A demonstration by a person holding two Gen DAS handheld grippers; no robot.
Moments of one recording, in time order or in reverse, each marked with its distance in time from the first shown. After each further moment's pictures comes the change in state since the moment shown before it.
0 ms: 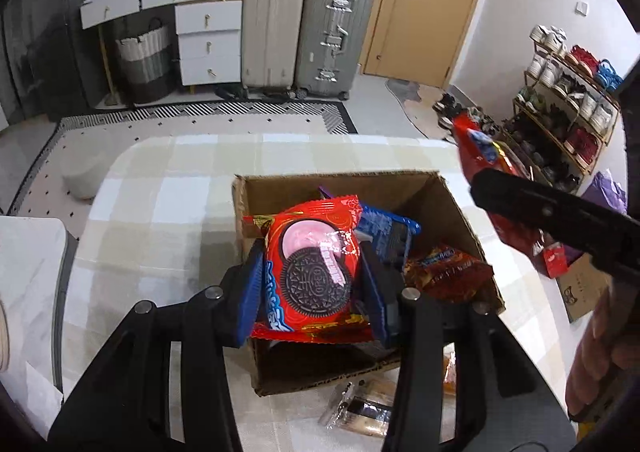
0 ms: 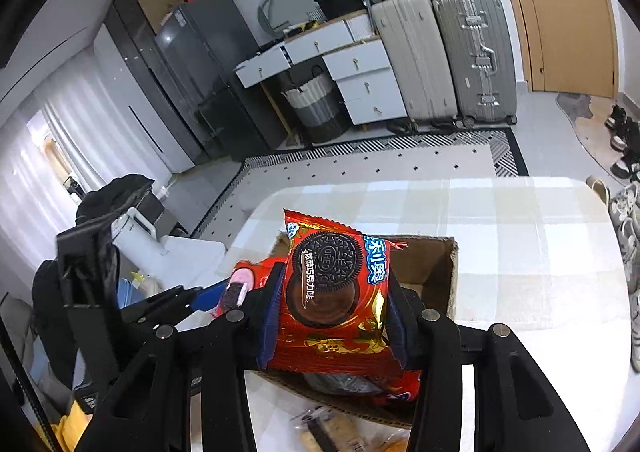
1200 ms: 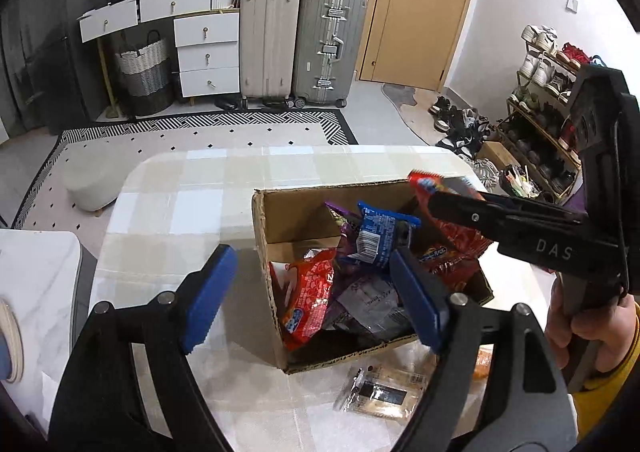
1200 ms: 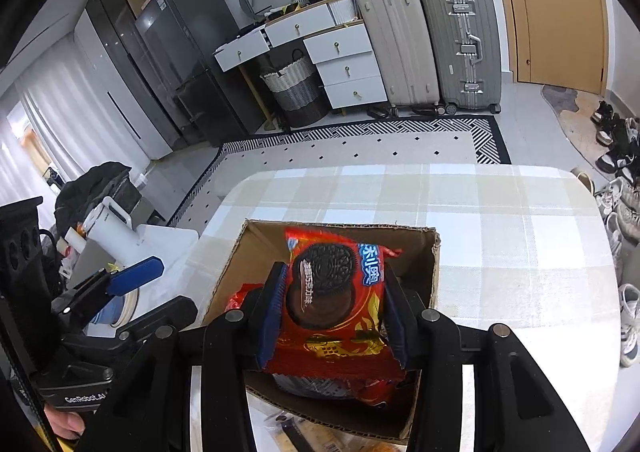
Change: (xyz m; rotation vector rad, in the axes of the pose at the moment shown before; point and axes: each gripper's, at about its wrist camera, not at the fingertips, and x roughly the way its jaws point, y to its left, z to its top) left arm -0.053 0.015 0.004 0.026 -0.037 0.003; right arm 0.025 -0.013 0.003 -0.012 0.057 -0.077
